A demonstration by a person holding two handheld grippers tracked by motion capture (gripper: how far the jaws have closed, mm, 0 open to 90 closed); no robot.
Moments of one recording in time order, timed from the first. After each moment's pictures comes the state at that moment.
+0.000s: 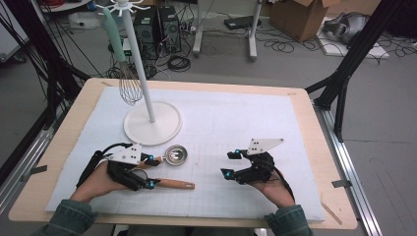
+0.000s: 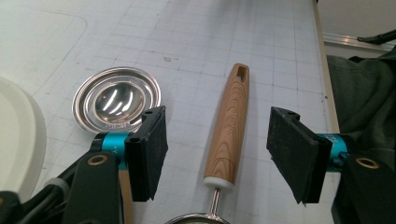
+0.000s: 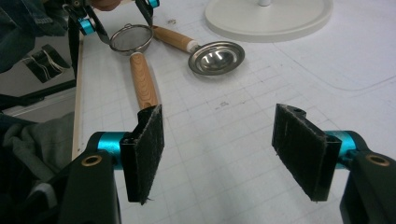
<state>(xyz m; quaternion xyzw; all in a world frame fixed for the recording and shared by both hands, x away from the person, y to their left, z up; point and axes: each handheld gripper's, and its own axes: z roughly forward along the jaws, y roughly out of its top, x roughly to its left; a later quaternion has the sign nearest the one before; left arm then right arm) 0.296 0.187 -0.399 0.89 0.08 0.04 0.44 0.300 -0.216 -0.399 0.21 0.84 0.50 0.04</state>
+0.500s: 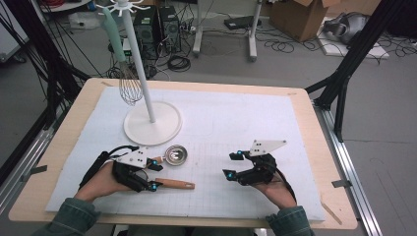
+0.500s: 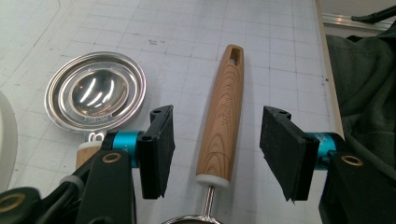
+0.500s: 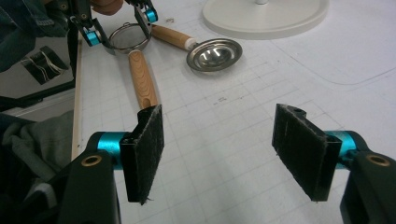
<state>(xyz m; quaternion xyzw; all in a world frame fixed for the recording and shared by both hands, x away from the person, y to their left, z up) 0.298 0.179 -0.408 0.91 0.06 0.02 0.41 0.298 -0.222 -0.401 0.21 0.84 0.50 0.04</state>
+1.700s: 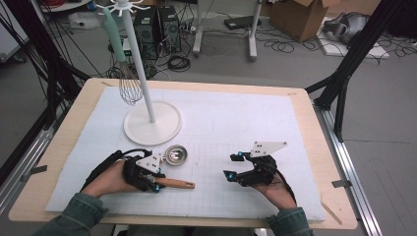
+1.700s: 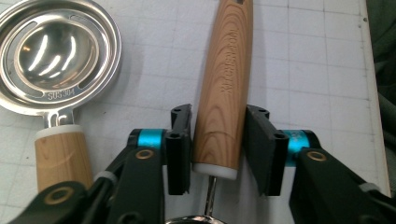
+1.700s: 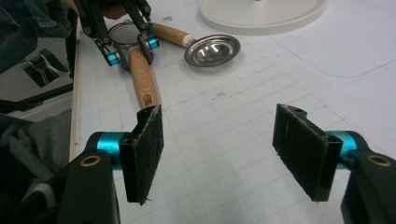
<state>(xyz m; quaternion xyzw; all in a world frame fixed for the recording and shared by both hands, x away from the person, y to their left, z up) 0.307 0.157 -0.424 0.95 0.04 0.00 0.30 0.296 -0.224 -0.408 0.22 0.83 0.51 0.04</state>
